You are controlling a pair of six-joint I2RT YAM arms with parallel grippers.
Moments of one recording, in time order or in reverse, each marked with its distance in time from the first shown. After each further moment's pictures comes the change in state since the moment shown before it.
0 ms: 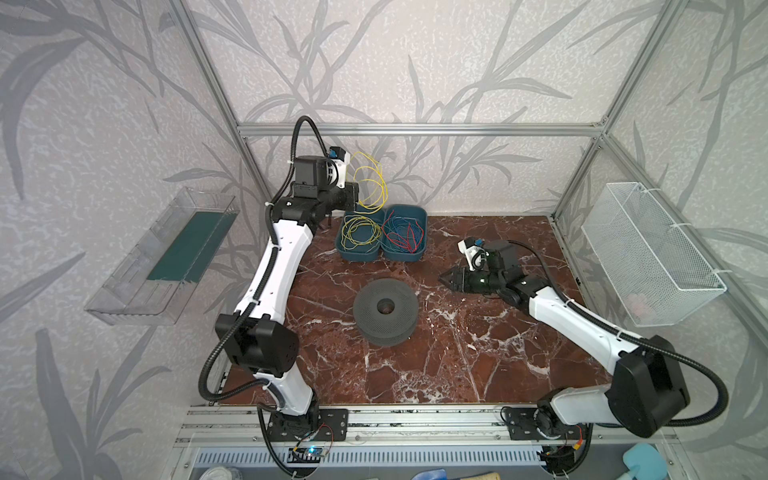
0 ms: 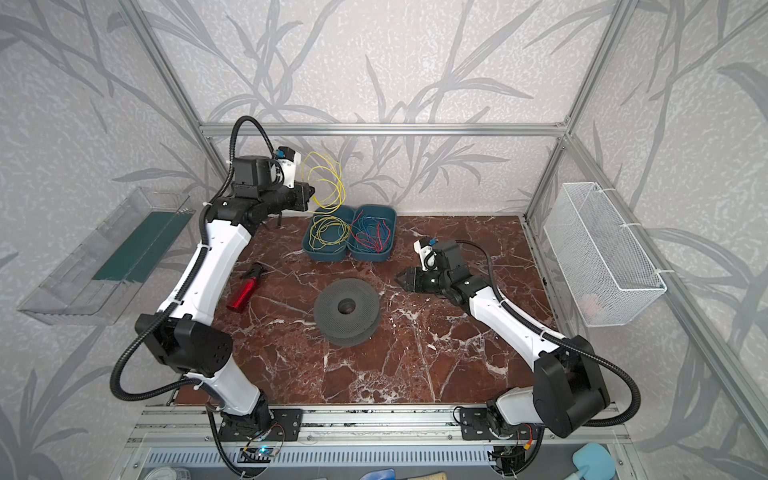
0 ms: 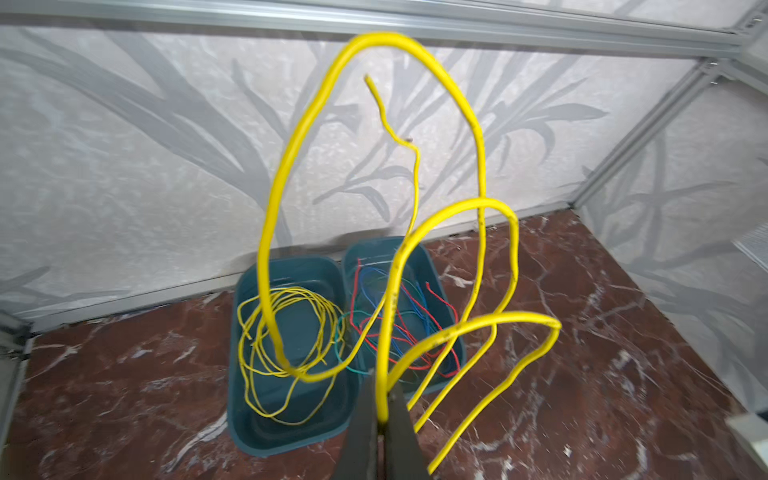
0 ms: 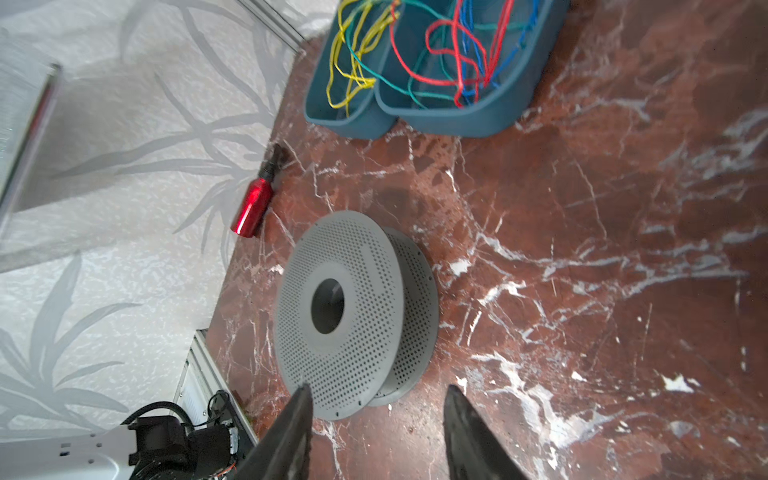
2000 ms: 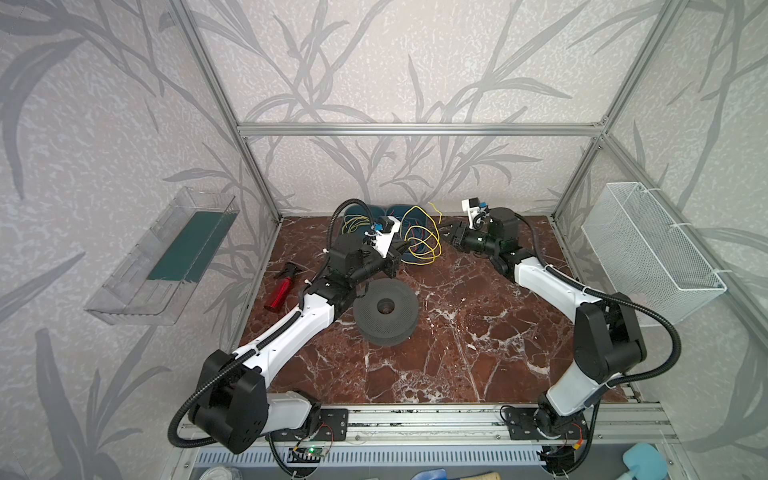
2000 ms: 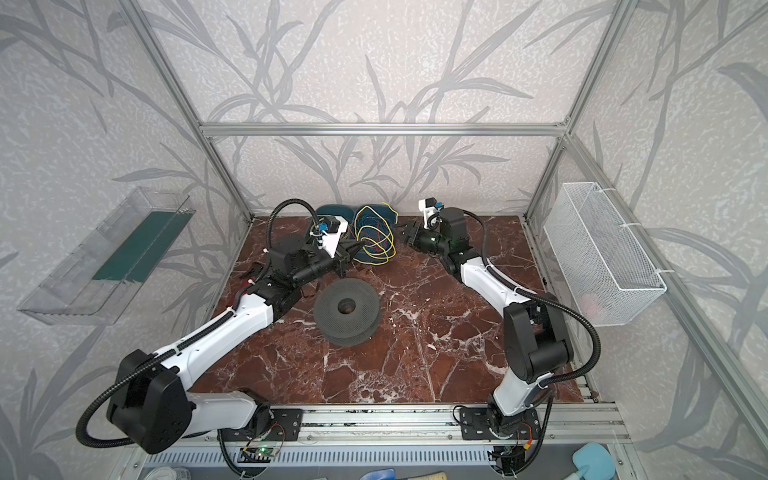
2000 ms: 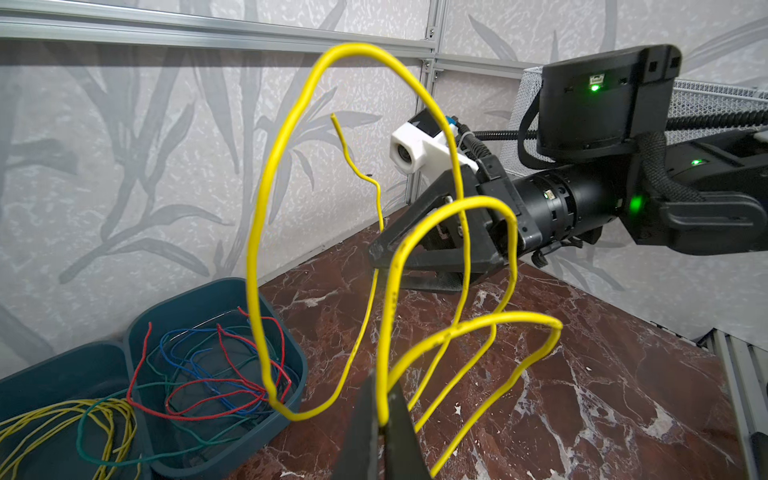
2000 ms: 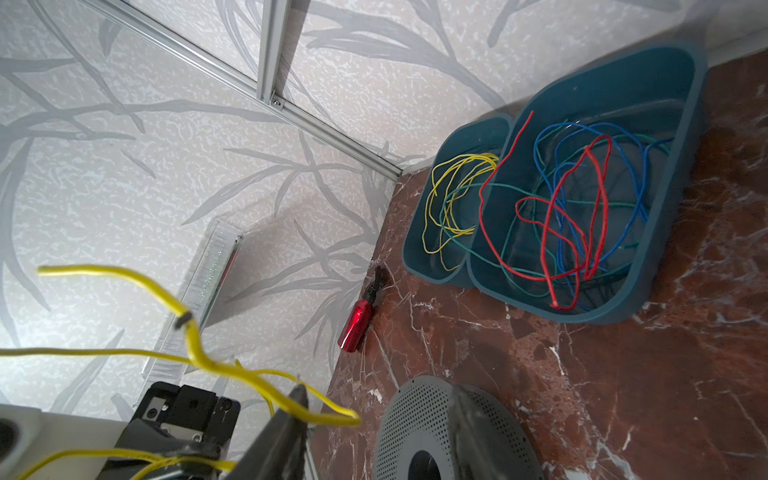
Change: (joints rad) left arm -0.318 -0.354 -0.895 0.871 0.063 0.013; right arm -0.111 0.334 0.238 0.460 -0.220 0.327
